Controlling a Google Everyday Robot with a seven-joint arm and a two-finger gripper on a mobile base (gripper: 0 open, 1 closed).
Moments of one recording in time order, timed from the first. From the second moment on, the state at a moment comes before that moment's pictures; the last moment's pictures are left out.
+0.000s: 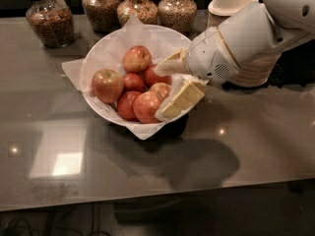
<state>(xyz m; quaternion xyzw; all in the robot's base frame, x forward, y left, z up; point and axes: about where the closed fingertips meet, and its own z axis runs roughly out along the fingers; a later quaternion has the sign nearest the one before) 0.471 -0.021 0.936 -0.66 0.62 0.26 0.32</state>
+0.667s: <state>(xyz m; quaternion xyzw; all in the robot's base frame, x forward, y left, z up) 0.469 -0.013 0.926 -0.67 0.62 0.27 0.31</state>
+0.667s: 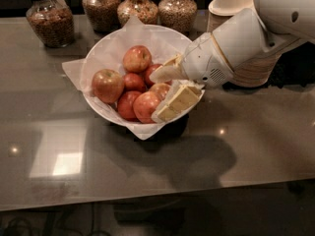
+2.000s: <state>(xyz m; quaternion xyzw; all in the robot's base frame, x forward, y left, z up) 0.473 0.002 0.894 -0.67 0.62 0.30 0.28</state>
